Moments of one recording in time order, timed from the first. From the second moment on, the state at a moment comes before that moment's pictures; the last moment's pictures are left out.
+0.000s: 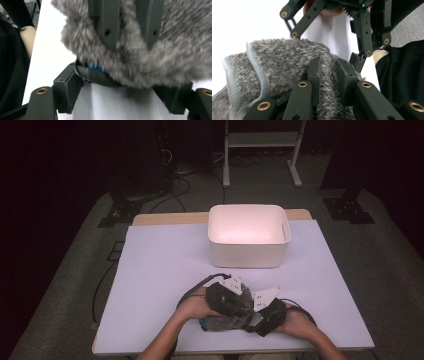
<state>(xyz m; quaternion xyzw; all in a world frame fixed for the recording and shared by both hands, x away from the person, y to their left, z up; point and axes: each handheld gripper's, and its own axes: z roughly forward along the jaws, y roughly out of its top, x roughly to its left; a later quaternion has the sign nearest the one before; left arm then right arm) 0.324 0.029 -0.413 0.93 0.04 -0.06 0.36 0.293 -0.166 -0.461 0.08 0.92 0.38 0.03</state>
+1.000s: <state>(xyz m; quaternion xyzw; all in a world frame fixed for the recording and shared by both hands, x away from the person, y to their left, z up) 0.318 0.122 -0.418 0.93 0.11 -0.06 0.35 0.294 -0.167 -0.461 0.07 0.92 0.38 0.03</state>
